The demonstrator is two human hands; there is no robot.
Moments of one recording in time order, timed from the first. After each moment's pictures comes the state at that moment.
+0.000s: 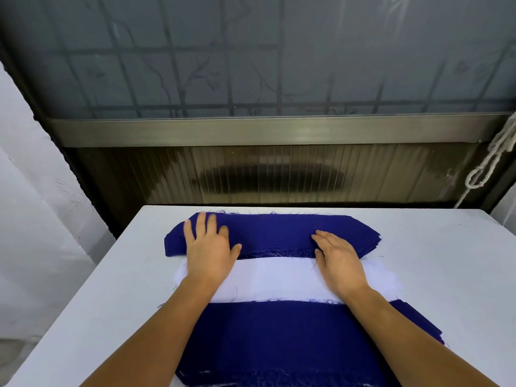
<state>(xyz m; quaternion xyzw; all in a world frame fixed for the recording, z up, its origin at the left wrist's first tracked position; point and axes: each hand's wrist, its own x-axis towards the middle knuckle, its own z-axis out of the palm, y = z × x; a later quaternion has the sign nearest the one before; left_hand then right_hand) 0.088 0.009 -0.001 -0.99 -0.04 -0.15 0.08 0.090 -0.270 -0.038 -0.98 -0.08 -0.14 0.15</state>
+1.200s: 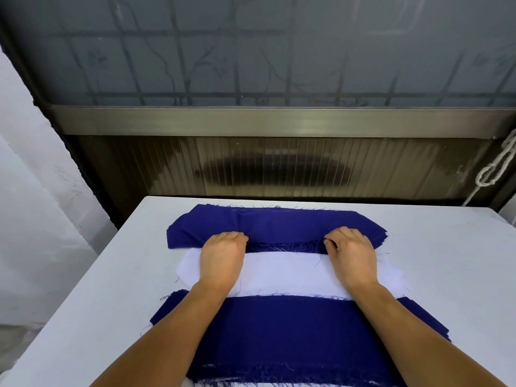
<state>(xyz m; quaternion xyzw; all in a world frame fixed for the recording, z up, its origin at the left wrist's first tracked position) 0.078 -0.001 -0.023 -0.96 0.10 -0.25 -0.07 0.089 -0.269 -0.029 -0.96 -0.04 -0.24 0.17</state>
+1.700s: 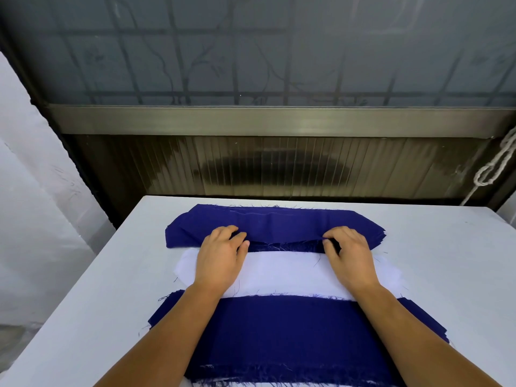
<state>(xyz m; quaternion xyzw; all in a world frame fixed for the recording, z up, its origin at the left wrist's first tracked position) 0.079 0.006 -0.034 -0.96 0.07 -0.22 -0.14 0.086 -0.274 -0.032 -0.93 -0.07 -0.23 0.27</state>
